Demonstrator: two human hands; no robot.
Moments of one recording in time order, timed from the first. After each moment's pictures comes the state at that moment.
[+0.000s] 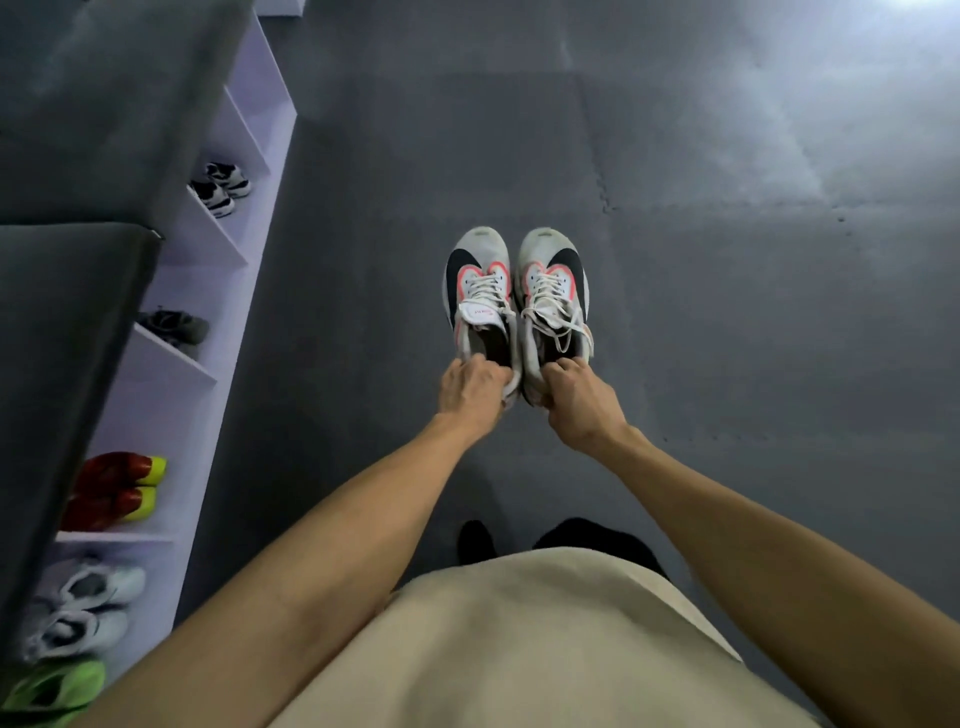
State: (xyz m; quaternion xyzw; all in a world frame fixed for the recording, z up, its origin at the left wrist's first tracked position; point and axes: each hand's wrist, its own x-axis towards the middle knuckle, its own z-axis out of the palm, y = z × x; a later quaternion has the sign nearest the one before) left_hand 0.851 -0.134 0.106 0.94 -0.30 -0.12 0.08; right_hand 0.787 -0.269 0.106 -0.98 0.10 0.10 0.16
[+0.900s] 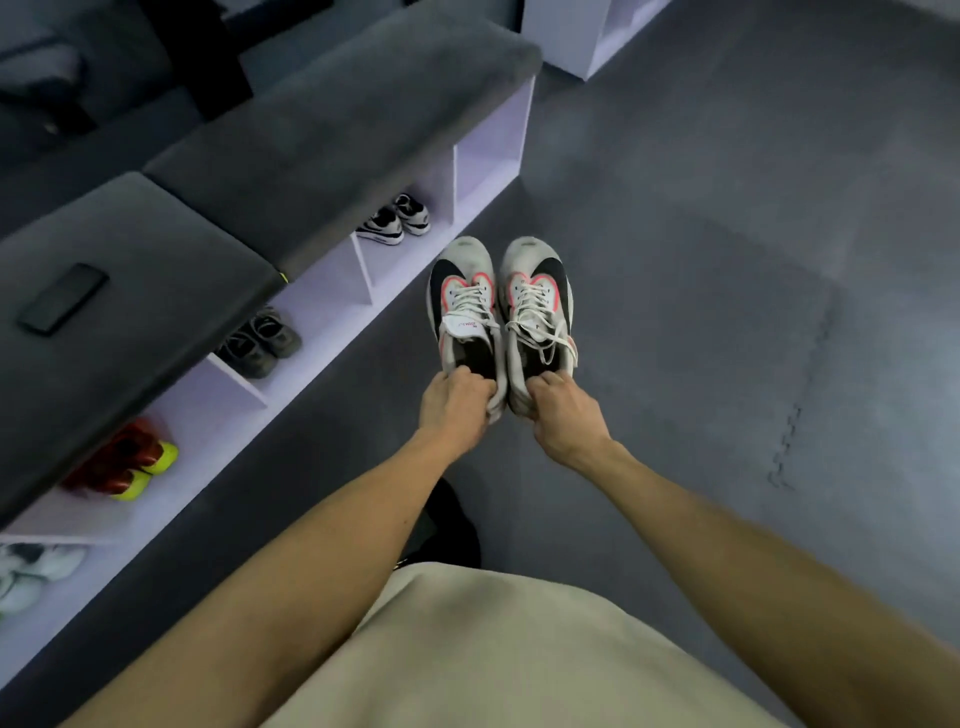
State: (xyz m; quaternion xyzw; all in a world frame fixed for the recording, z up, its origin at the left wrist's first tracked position) left_hand 1.365 -0.122 0.065 0.99 0.00 -0.07 0.11; right_hand 1.390 -0.274 0.090 -0.96 -0.22 0.14 0.10
